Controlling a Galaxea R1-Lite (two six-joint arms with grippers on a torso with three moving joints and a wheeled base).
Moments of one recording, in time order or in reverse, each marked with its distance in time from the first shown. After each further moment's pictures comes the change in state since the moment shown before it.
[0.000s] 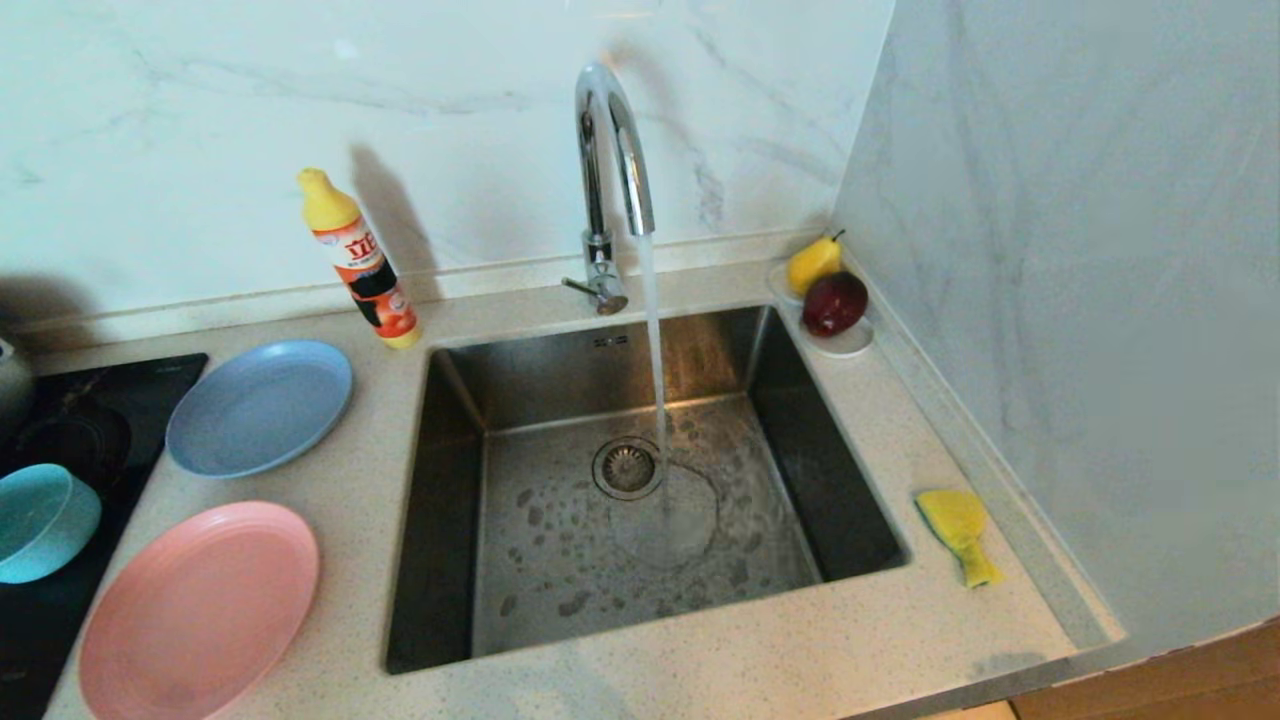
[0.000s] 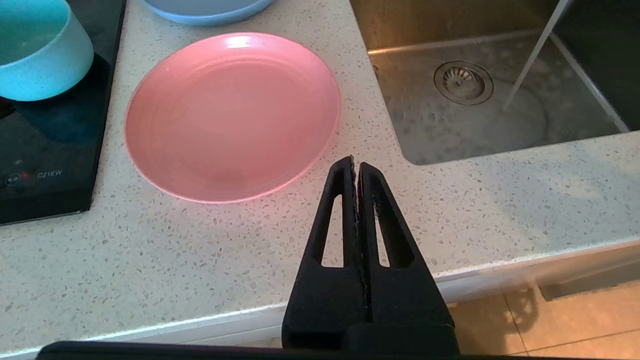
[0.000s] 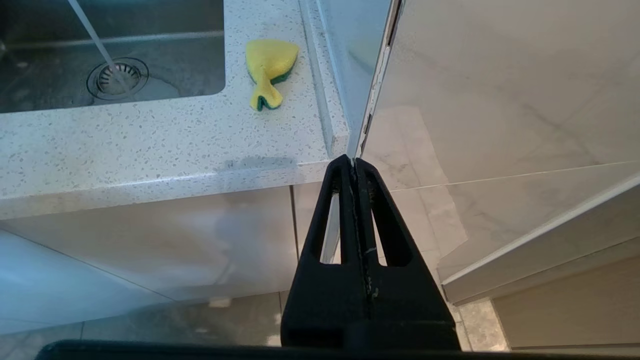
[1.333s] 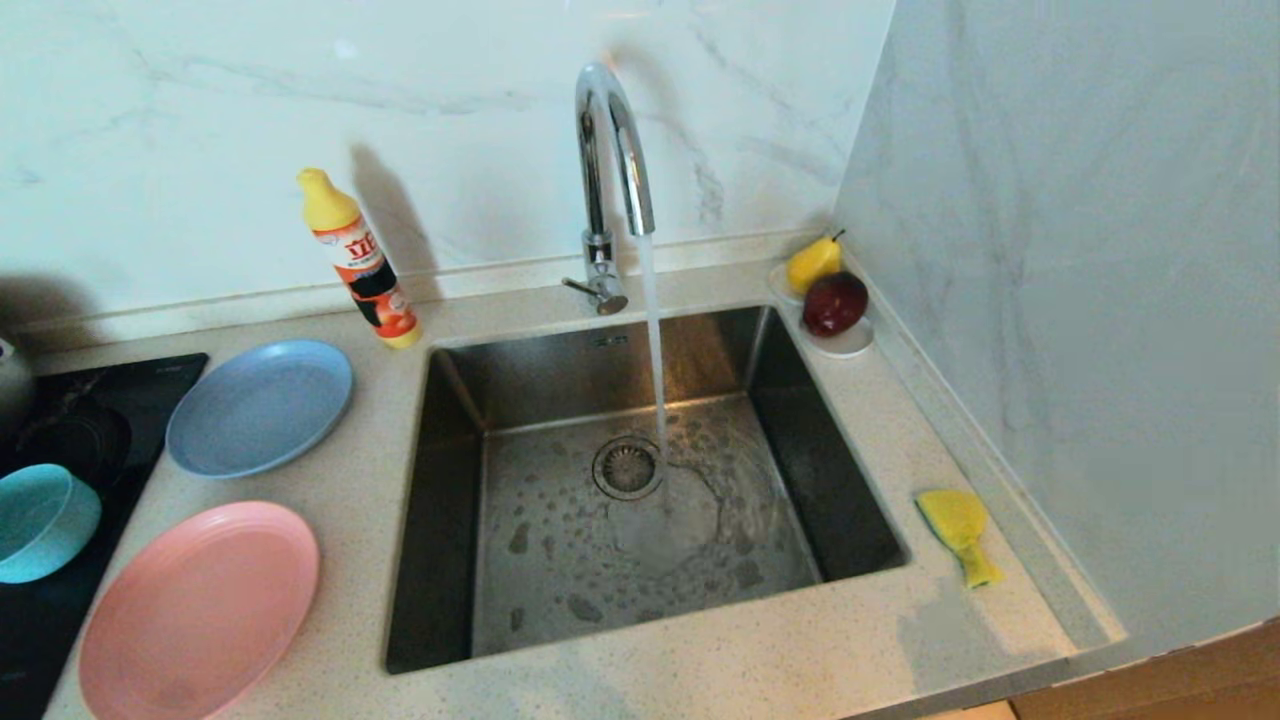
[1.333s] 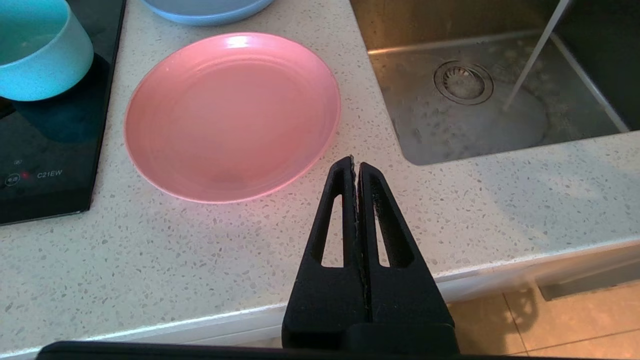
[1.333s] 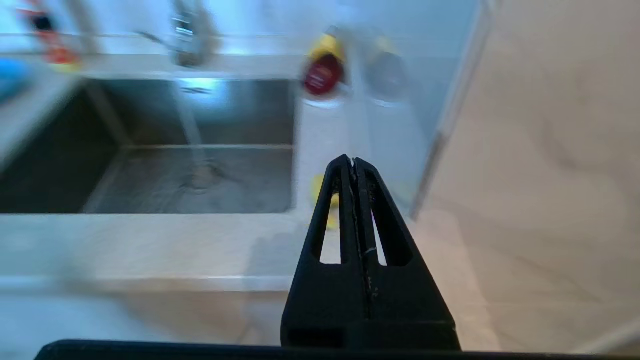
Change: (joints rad) left arm 0.000 0.000 0.000 0.000 0.000 0.000; right arm 0.000 0.001 -0.435 0.142 0.172 0.019
